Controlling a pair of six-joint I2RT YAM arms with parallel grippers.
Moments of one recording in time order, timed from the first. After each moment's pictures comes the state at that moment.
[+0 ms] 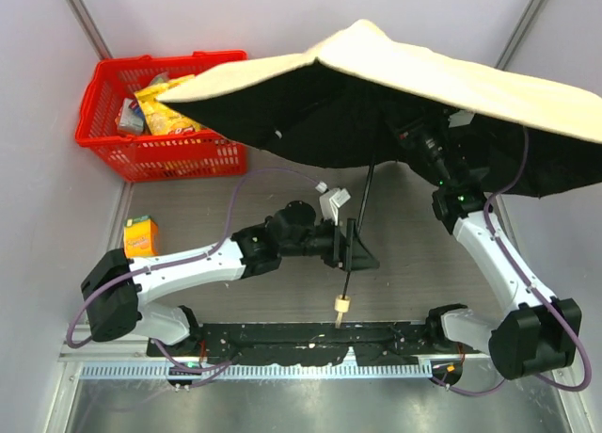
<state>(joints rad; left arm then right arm) -1.06 1.38 0.97 0.15 0.31 -0.86 0.19 1.12 0.93 0.49 -0.26 1.21</state>
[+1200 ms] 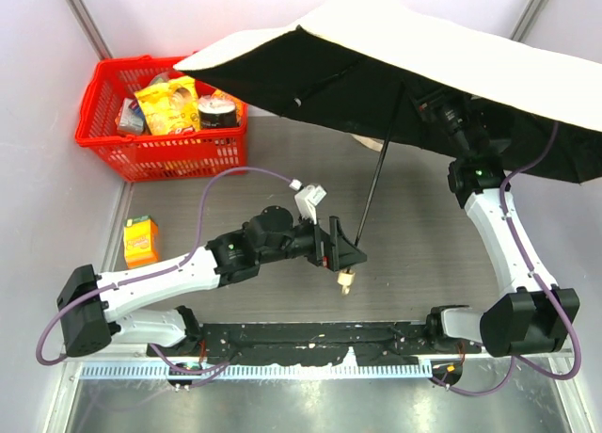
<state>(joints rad) -1.10 1.21 0.88 0.09 0.14 -0.82 0.06 1.26 1.20 0.38 -0.32 1.14</state>
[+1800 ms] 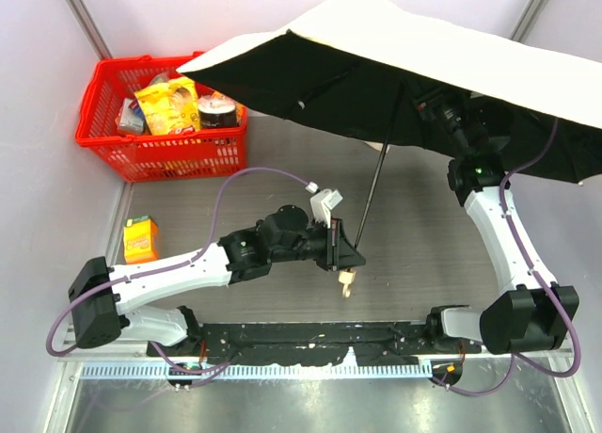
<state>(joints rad) -1.13 1.29 0.96 0.03 0.18 -0.82 0.06 1.26 1.19 0.37 -0.32 1.11</state>
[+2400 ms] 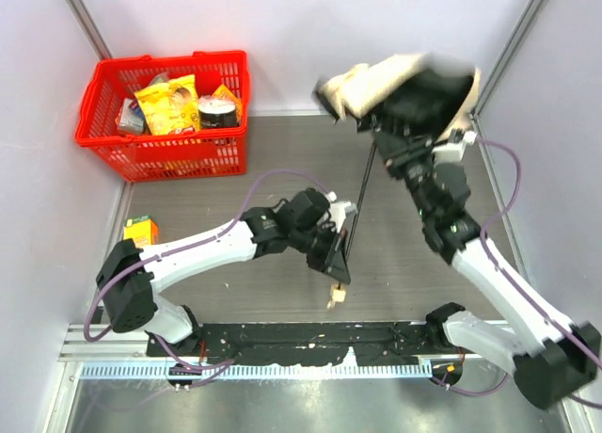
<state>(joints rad) -0.97 1.47 1.18 -0.35 0.48 -0.70 0.33 1.07 0.88 0.31 0.10 1.09</state>
